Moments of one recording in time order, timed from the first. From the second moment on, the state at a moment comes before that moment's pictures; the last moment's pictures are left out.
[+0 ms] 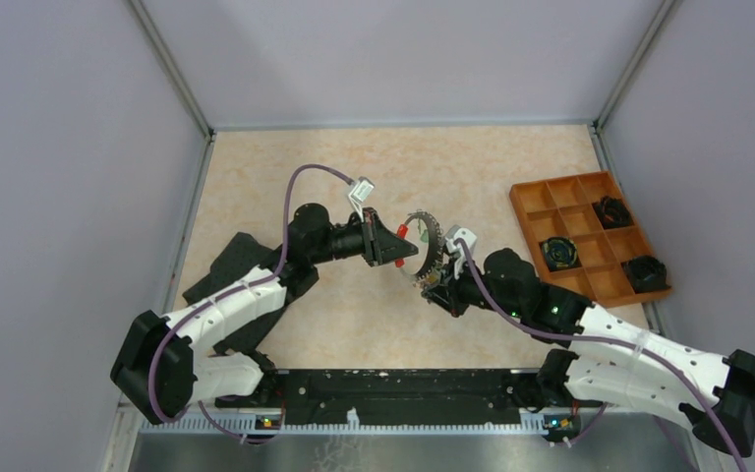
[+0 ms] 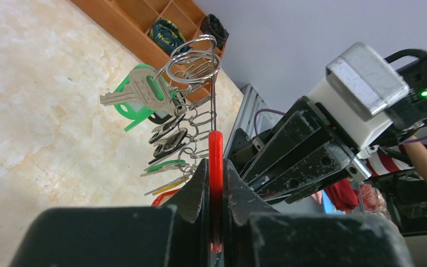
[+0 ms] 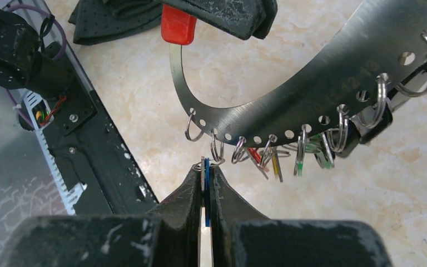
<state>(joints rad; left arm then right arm) -0.66 1.20 0.72 0.43 0.63 -0.76 0.98 0.81 0.61 -0.18 -0.08 0.23</state>
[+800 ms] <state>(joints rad) -0.70 1.20 0.72 0.30 0.63 -0.57 0.98 0.96 0.77 -0.44 -0.08 0.27</state>
